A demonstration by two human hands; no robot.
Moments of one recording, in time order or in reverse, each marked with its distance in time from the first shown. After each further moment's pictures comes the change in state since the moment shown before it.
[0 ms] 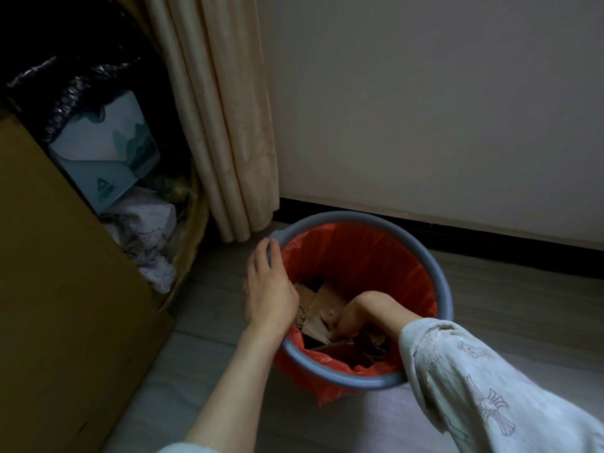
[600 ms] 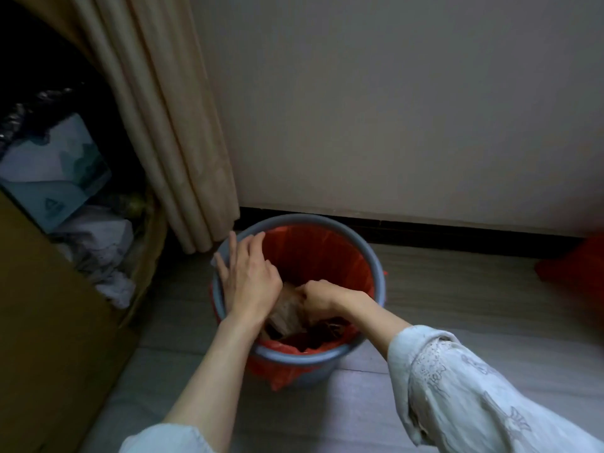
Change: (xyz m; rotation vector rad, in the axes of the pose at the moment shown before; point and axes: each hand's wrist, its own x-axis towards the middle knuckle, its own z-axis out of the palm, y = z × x) left_hand -0.004 0.030 -0.006 -0.061 0.044 0.068; right_hand -0.095 -0.015 0.010 0.217 0.559 -0.085
